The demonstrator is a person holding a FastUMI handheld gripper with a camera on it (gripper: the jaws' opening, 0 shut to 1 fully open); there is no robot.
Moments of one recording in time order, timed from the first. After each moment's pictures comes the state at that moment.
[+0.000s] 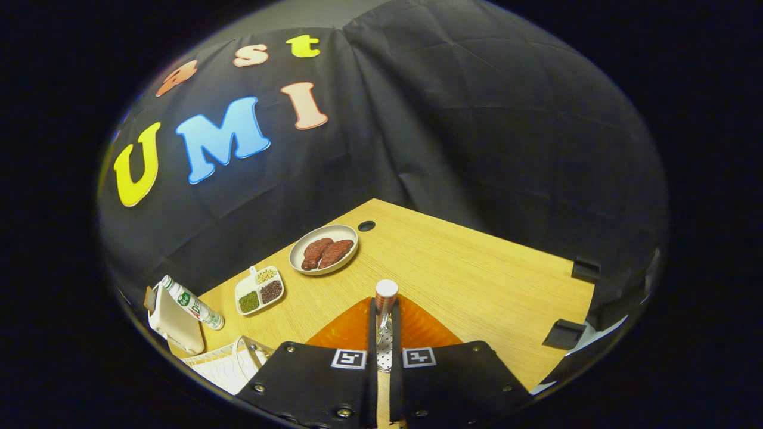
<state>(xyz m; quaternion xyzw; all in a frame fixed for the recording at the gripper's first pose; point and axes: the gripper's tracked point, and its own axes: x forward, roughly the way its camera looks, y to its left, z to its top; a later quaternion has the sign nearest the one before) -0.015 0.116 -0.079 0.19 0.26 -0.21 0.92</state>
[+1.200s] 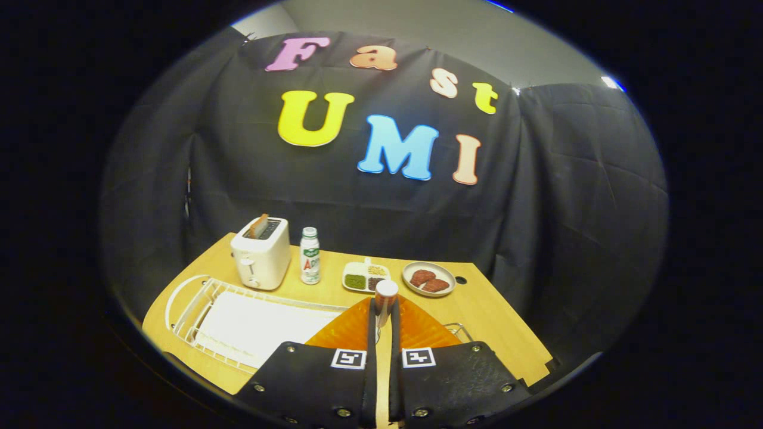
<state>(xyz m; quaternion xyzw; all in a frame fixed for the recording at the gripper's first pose) -0.104 0.322 0.065 -0.06 0.18 0.05 0.98</state>
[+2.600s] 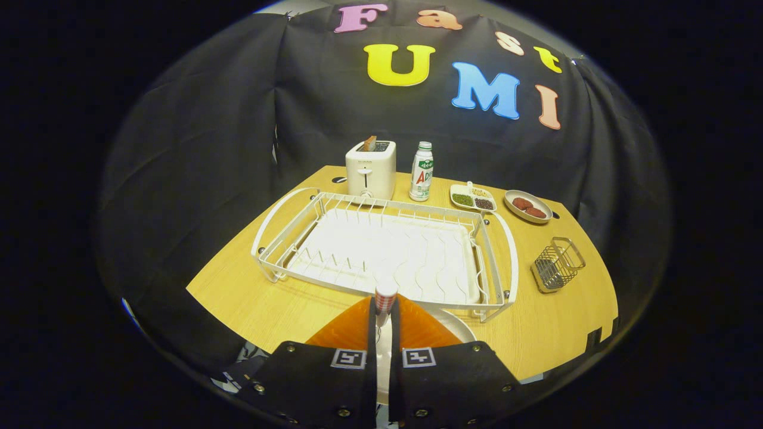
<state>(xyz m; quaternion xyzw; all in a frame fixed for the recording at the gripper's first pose) -0.238 0.442 -0.064 -0.03 0.31 0.22 0.92</state>
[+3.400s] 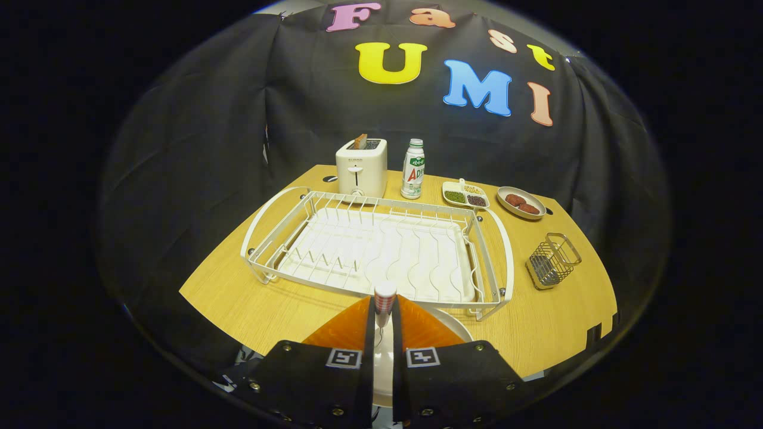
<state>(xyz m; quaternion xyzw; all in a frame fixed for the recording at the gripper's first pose) -0.234 0.430 -0.064 -0.03 0.31 0.20 0.93</state>
